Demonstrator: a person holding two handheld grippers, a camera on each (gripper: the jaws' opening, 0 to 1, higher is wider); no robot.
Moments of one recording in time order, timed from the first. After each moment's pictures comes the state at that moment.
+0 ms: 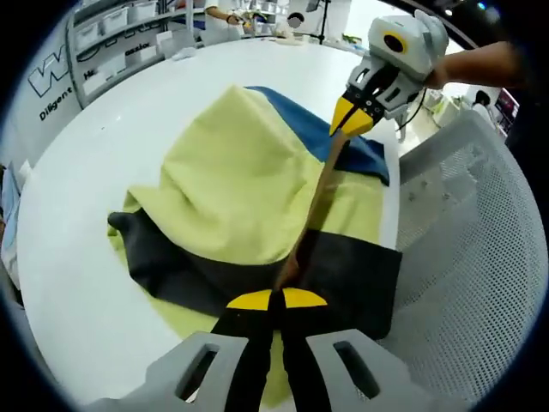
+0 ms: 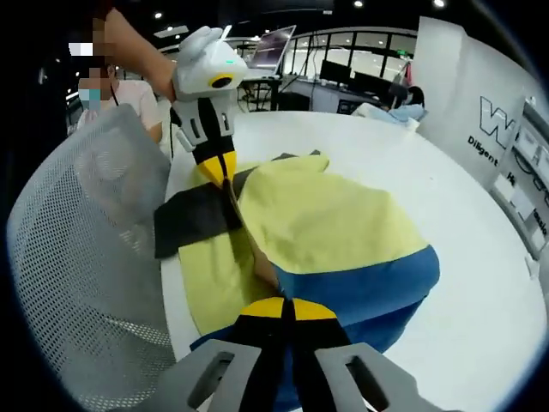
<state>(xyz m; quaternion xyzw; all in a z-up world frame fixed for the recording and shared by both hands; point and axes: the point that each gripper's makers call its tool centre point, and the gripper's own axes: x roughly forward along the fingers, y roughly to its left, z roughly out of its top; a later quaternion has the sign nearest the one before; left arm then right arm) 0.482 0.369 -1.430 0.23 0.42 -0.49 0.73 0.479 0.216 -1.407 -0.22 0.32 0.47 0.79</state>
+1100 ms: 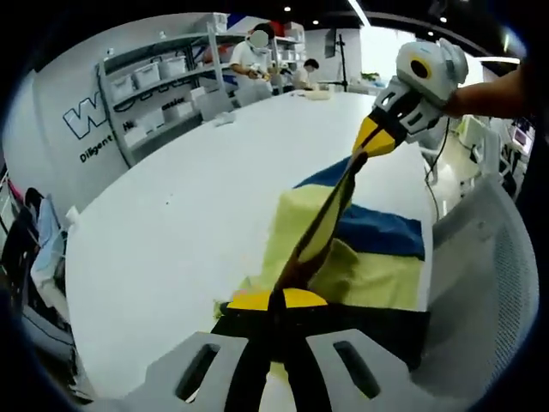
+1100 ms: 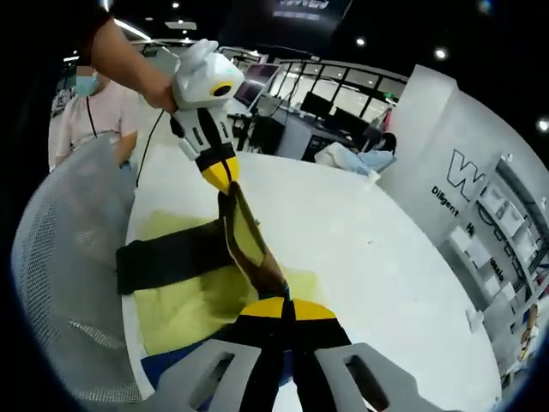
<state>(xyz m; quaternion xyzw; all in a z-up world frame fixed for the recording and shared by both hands) 0.578 0.362 -1.319 0.23 0.27 -0.44 0.82 0.556 0.212 -1.293 -0.31 0.19 0.40 0.84</state>
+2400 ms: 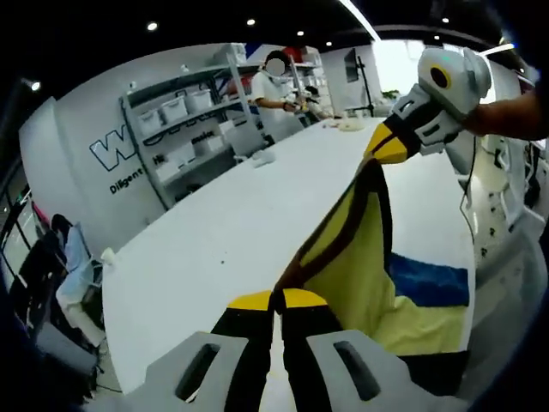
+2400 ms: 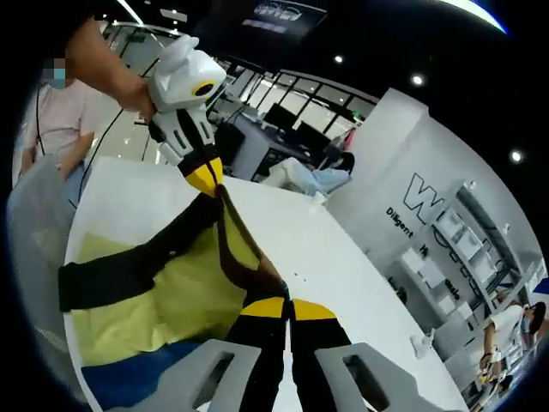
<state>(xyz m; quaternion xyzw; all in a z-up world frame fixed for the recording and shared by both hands) 0.673 0.350 -1.230 0.22 0.19 -0.39 0.87 0.653 0.199 -1.203 -0.35 0.12 0.31 0.88</state>
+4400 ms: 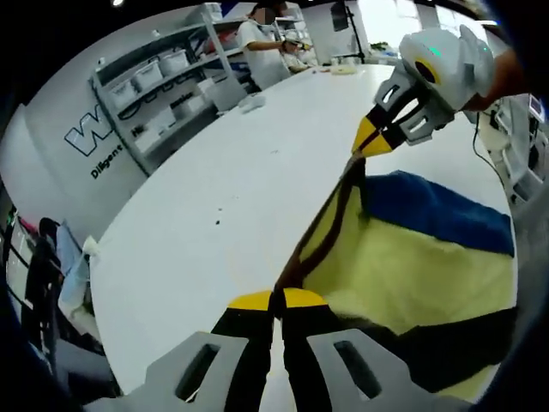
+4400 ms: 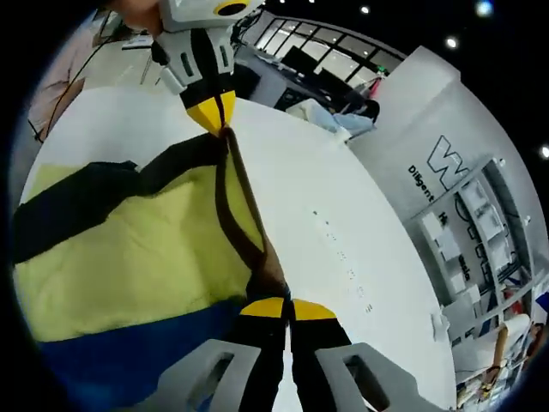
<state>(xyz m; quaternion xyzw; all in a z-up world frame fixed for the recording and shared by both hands) 0.759 0.347 -1.343 0.31 0.28 -0.40 0.82 0.752 0.187 -1.357 -0.41 0.24 0.30 0.83</state>
